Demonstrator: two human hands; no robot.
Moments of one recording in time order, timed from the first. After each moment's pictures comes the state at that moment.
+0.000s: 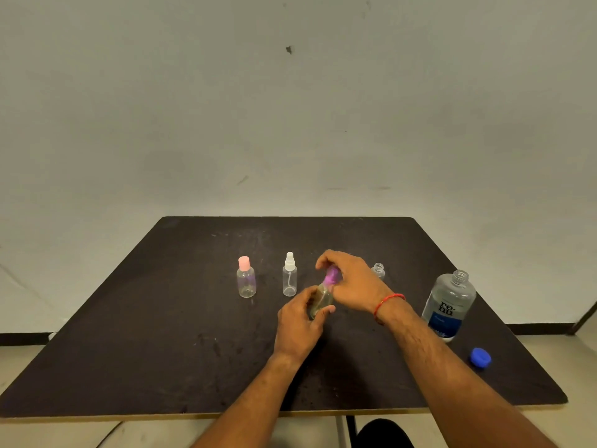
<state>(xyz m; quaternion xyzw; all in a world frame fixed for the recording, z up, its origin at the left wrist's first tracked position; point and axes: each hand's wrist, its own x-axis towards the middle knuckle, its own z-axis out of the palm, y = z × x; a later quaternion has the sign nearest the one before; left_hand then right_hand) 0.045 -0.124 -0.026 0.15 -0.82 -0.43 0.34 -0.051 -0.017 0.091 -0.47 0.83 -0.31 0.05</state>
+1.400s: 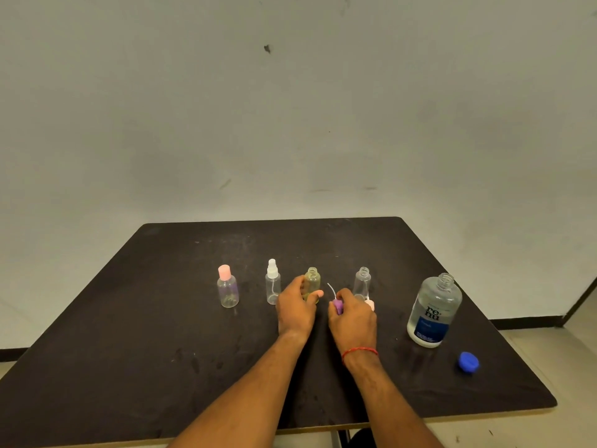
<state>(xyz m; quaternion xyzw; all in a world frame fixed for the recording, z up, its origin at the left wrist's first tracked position) -0.033 -0.129 -0.033 0.25 -0.77 -0.50 0.31 -0.055 -0.009 -0.012 -0.19 0.91 -0.35 -0.13</state>
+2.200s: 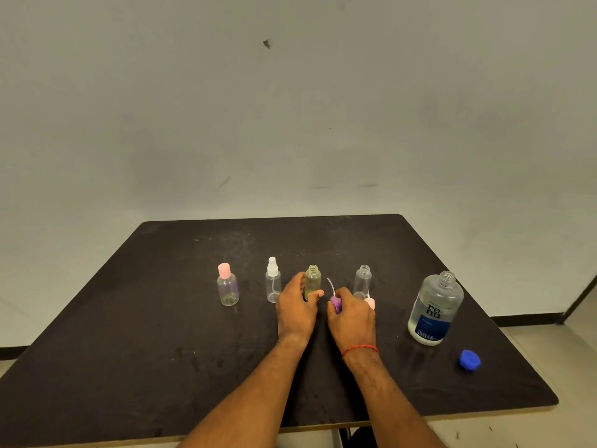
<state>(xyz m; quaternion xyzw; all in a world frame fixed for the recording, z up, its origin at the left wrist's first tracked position) -0.030 -0.127 -0.036 0.24 -0.77 -0.48 0.33 -0.056 -0.011 -0.010 -0.22 0.91 -0.34 -0.12</state>
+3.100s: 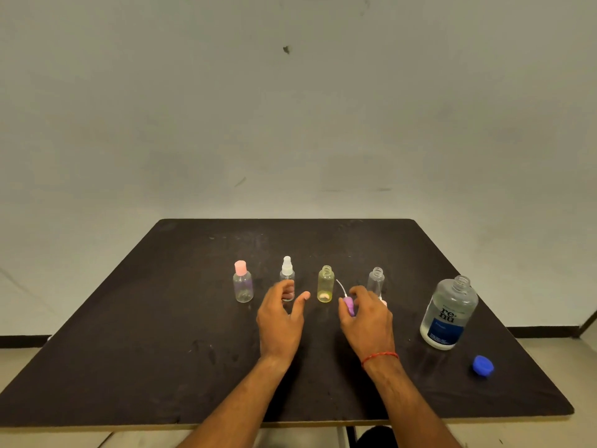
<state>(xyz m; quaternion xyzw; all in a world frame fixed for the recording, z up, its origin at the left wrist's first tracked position) 0.046 -0.138 -0.016 0.25 -0.74 -0.45 0.43 -0.048 -0.003 -0.003 -0.24 0.88 -0.38 -0.17</state>
